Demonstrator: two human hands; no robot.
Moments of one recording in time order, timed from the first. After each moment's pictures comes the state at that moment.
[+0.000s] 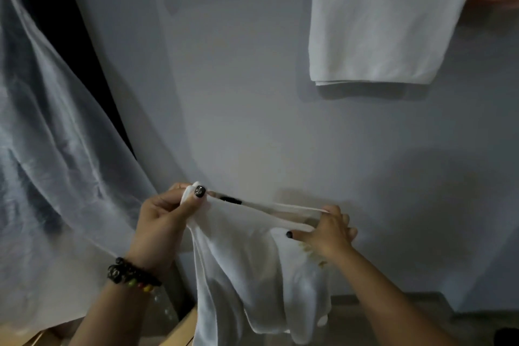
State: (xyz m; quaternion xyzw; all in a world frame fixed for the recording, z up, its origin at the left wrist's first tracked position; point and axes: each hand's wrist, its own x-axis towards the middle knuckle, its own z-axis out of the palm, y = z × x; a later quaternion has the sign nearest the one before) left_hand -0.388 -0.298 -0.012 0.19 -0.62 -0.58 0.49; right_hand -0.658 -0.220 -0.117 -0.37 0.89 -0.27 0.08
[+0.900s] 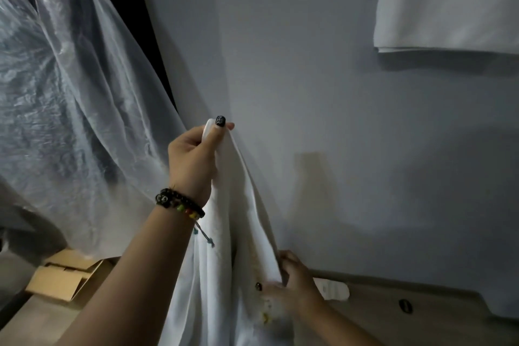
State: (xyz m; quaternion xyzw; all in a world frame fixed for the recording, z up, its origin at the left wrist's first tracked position) left_hand -0.386 -0.315 0.017 0.34 -0.53 -0.51 0.59; right_hand -0.518 -0.210 -0.233 -0.52 0.64 -0.45 0.35
